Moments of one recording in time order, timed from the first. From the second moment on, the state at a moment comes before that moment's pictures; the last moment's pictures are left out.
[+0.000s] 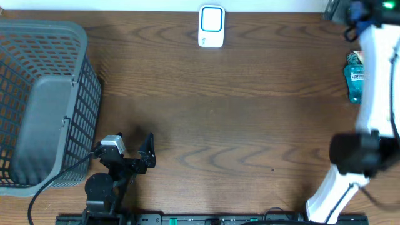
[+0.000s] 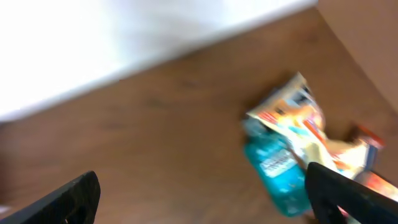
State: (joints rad) left arm -0.07 0.01 0.09 -0.31 0.15 -0.33; right arm -0.10 1.98 2.33 -1.09 0.19 0.23
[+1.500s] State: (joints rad) left arm -0.07 0.01 0.09 -0.31 0.15 -0.33; right arm -0.02 0.49 2.04 -1.69 0.02 0.12
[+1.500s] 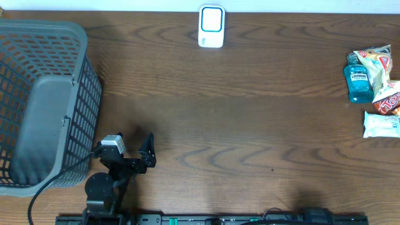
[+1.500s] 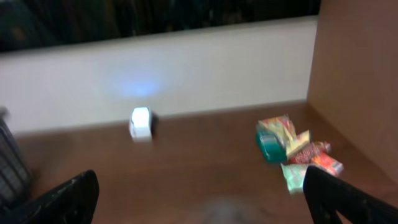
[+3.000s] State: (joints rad) left arm -0.07 0.01 0.09 -0.31 0.15 -0.33; right arm -0.02 0.01 0.10 -0.02 0.03 0.06
